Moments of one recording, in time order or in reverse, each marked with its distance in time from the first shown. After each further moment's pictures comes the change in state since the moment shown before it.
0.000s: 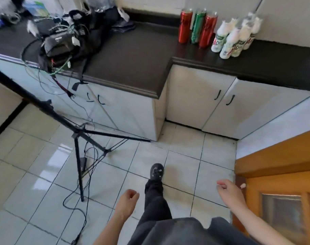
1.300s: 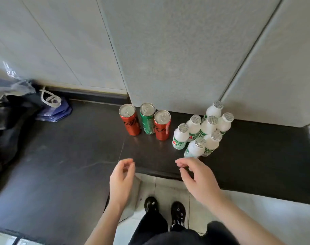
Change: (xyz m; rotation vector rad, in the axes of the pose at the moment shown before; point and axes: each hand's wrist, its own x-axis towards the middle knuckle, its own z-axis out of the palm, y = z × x) left_hand 0.246 0.579 -0.058 -0.363 0.274 0.537; right_hand 0.329 -0.343 -0.284 0.053 0.192 -0.711
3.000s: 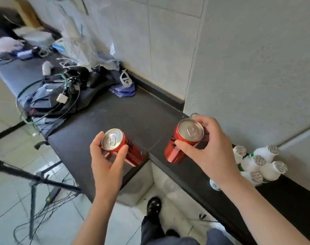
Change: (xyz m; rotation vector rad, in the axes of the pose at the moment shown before) left_hand -0.053 0.061 -0.061 -0.233 0.726 0.193; right_hand 0.086 -0.108 -0.047 0.160 -0.054 -0.471
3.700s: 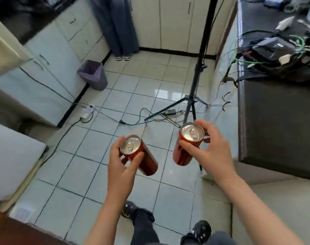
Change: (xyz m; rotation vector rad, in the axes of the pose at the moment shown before) left_hand -0.309 -0.024 -0.326 0.100 0.880 -0.416; right_hand -0.239 -0.184 0.249 0.279 -0.987 -0.417
